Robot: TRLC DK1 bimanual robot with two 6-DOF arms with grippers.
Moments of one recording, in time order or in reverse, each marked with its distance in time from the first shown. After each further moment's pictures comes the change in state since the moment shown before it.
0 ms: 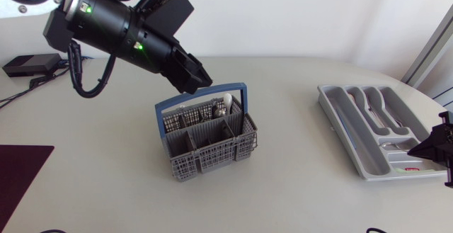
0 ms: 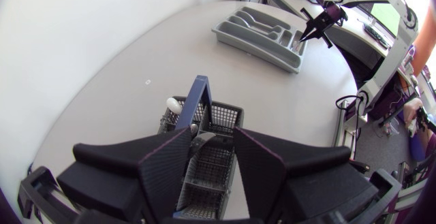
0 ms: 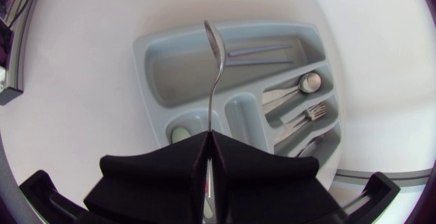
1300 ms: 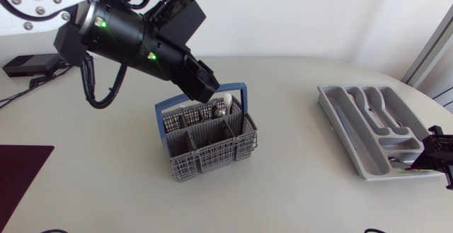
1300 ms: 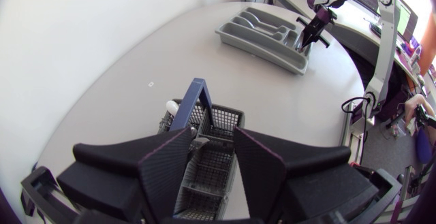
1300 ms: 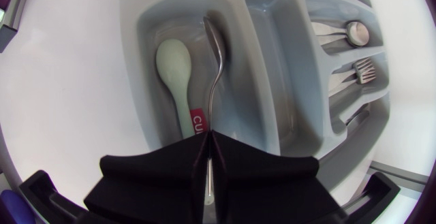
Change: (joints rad) left arm -0.072 -0.011 -0.042 0.065 -0.099 -0.048; right arm -0.014 0.356 0.220 0.027 0.222 -0.076
